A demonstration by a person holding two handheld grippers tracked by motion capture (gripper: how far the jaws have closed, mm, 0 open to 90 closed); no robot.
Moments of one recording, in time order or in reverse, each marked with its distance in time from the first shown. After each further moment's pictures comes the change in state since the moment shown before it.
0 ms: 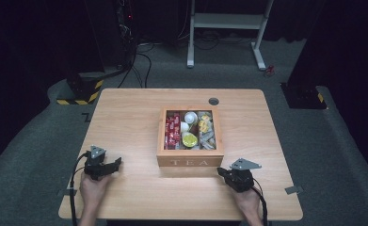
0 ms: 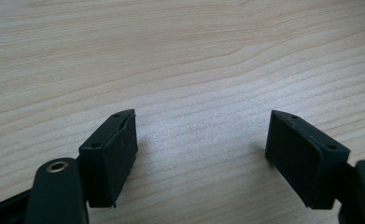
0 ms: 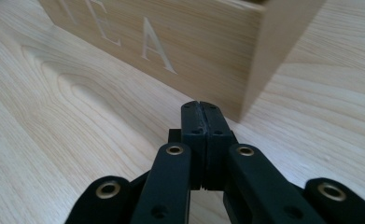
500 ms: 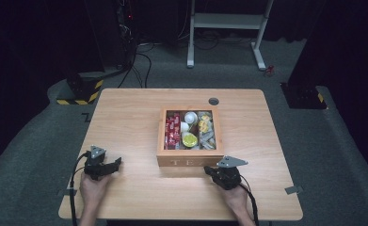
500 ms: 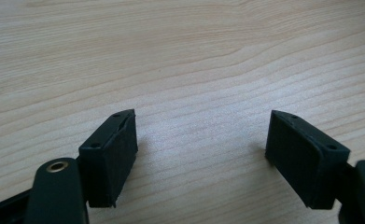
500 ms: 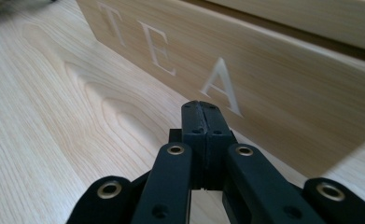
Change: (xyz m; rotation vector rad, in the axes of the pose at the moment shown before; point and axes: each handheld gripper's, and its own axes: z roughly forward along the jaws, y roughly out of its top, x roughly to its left) left arm 0.000 0.000 0.000 0.000 0.000 0.000; right arm 0.023 0.019 0.023 -0.016 0.096 -0.049
